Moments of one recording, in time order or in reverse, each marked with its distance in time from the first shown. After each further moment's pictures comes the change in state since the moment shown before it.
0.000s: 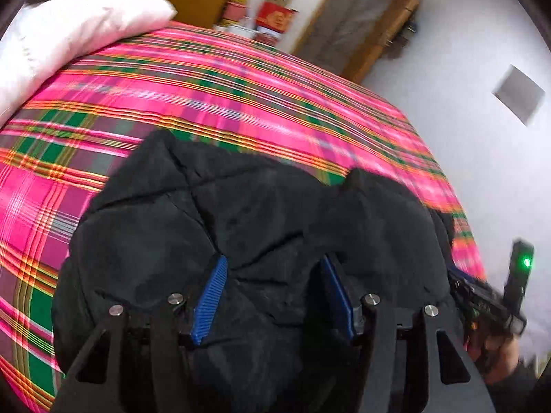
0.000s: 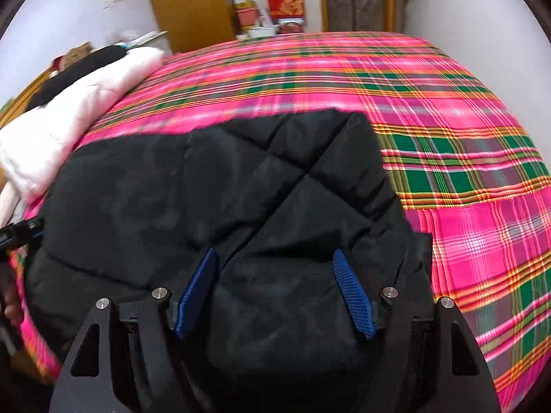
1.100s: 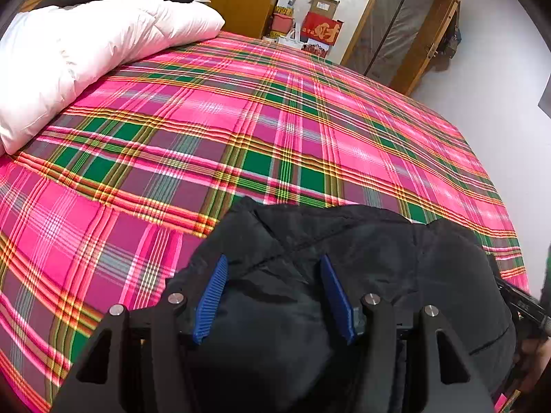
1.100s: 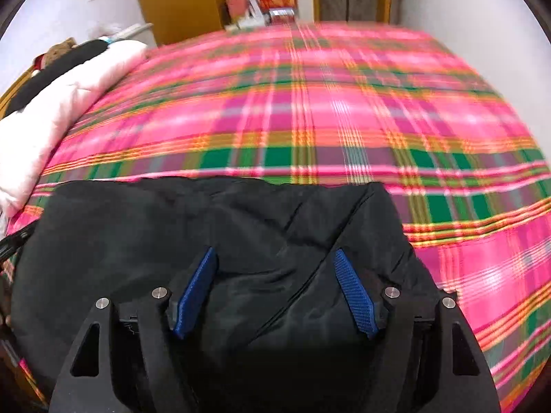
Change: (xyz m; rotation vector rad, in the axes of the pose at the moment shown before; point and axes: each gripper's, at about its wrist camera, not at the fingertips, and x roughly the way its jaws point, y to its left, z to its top) left arm 0.027 0.056 0.025 -0.016 -0.061 0.205; right arm 0.059 0.001 0.039 0.053 0.069 -0.021
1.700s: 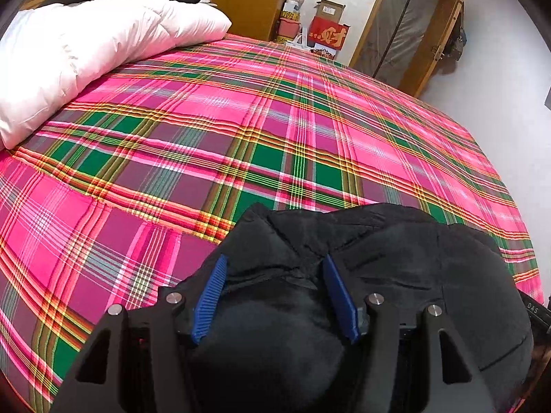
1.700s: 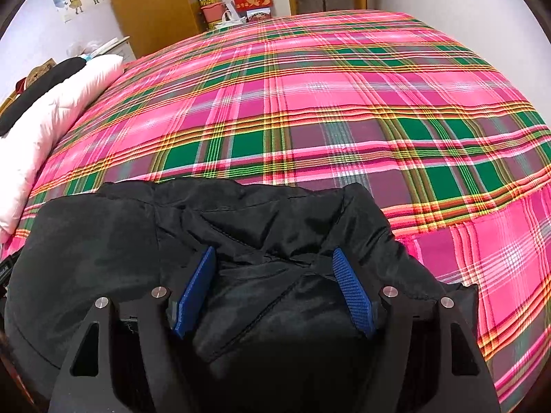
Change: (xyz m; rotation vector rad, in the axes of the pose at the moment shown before) left arm 0.026 0.003 -0.012 -0.002 -0.030 0.032; right arm 0.012 -0.013 -0.015 0.047 -0.033 -0.026
